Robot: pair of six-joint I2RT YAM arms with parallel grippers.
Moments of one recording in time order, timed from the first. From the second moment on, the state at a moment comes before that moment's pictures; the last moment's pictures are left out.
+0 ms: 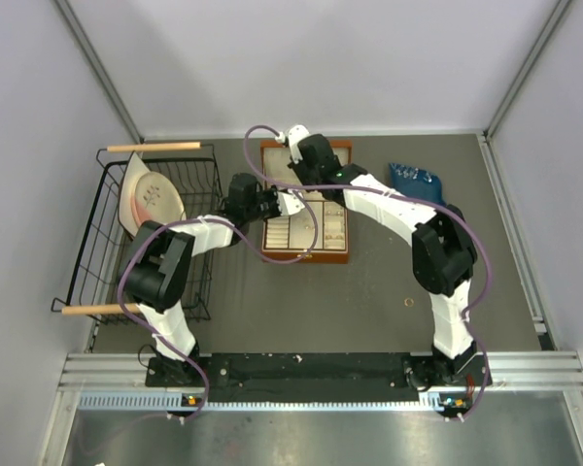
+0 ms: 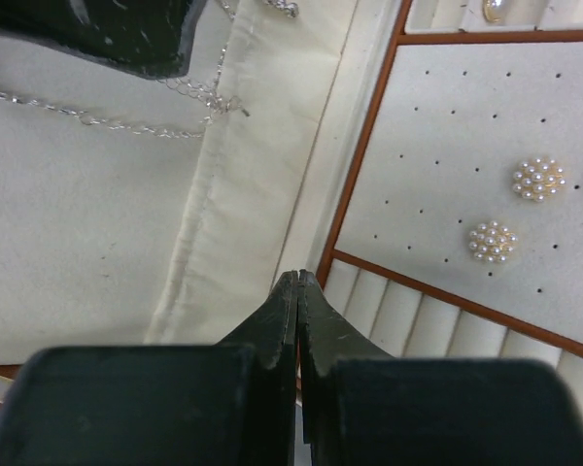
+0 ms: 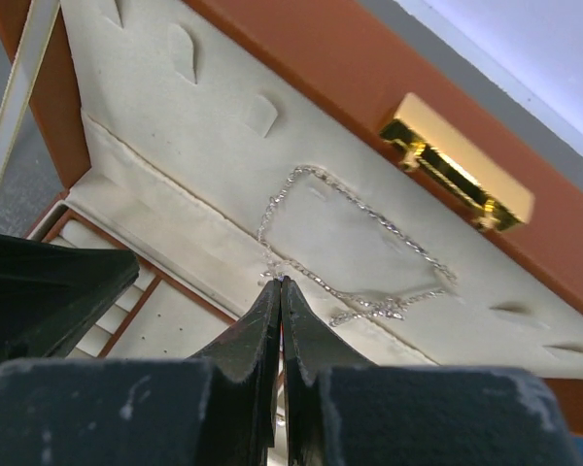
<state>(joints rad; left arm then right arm) -0.39 1.80 0.98 0.39 0.42 0.93 0.69 2.01 1.72 -0.28 0.23 -0.14</state>
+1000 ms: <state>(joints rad) -0.39 1.76 0.98 0.45 0.34 0.90 0.69 2.04 1.74 -0.28 0.27 -0.18</state>
